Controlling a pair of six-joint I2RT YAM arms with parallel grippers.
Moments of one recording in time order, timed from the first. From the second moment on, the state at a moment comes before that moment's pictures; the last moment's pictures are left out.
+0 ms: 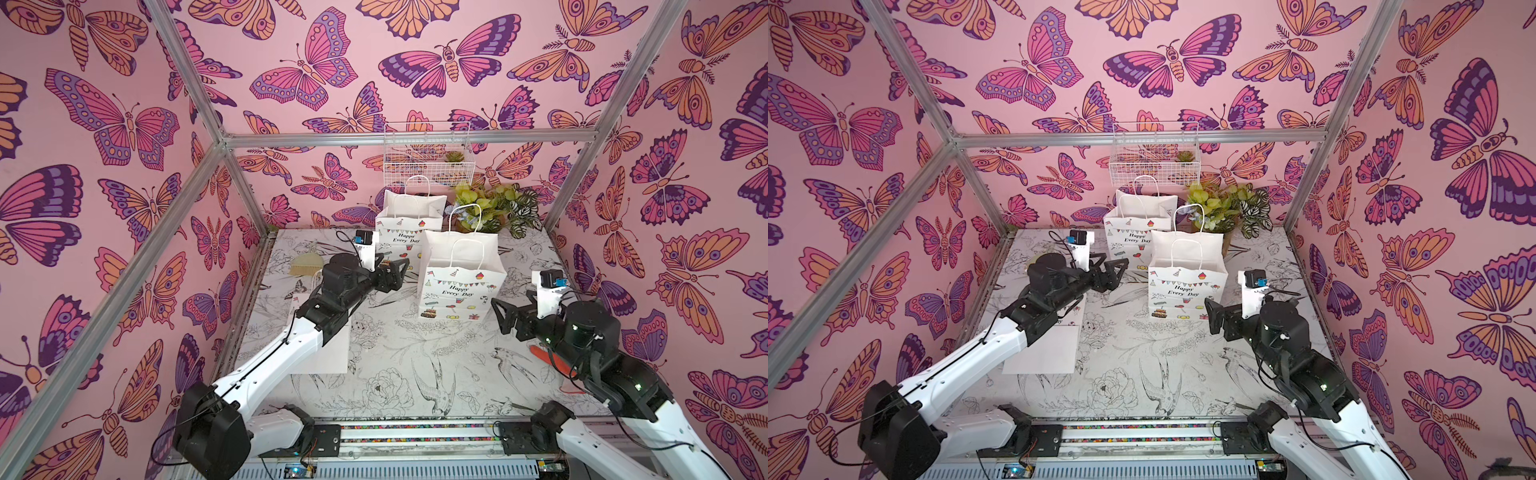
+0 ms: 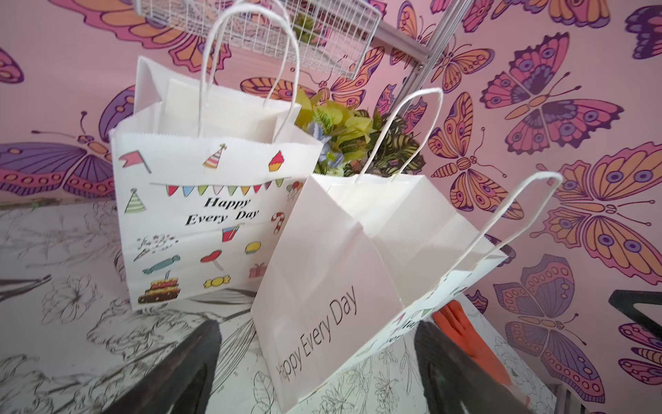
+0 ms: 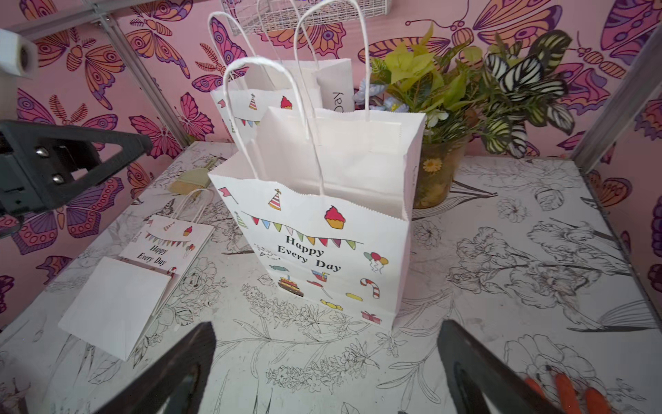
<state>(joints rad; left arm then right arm) -0.55 1.26 0.96 0.14 0.18 -0.35 0.56 0.61 0.95 -0.69 0.19 0.26</state>
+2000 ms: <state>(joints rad) -0.66 1.60 0.97 0.41 0.39 -0.18 0.20 1.09 0.86 -0.24 -0.33 0.13</state>
